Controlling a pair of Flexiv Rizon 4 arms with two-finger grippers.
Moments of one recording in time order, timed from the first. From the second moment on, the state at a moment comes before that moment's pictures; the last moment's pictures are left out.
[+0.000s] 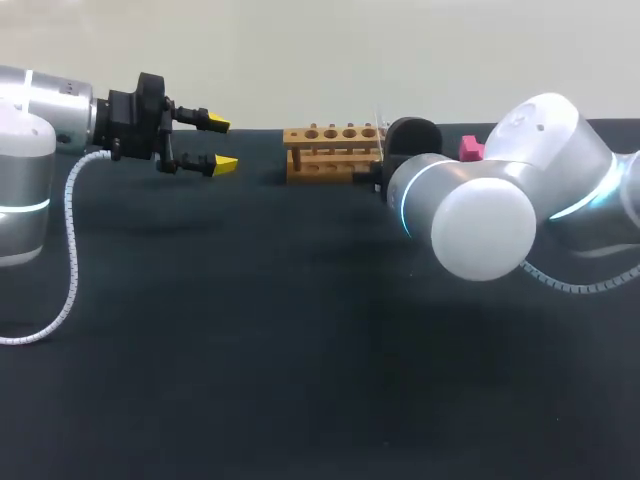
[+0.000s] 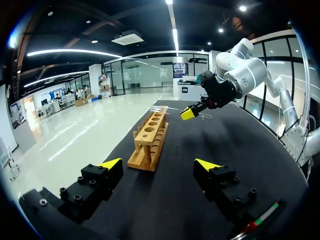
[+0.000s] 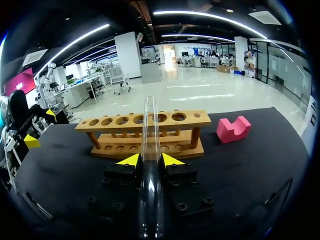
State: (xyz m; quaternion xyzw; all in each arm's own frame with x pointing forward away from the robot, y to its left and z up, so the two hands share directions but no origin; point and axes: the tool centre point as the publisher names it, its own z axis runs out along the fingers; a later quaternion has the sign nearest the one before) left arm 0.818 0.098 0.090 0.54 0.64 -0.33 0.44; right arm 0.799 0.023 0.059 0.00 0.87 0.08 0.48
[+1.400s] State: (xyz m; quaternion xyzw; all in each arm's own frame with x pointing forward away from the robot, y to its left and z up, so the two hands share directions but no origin) left arm 0.818 0.098 0.090 0.54 0.64 -0.33 0.44; right arm 0.806 0.023 0.034 -0.01 0.92 0.09 0.37
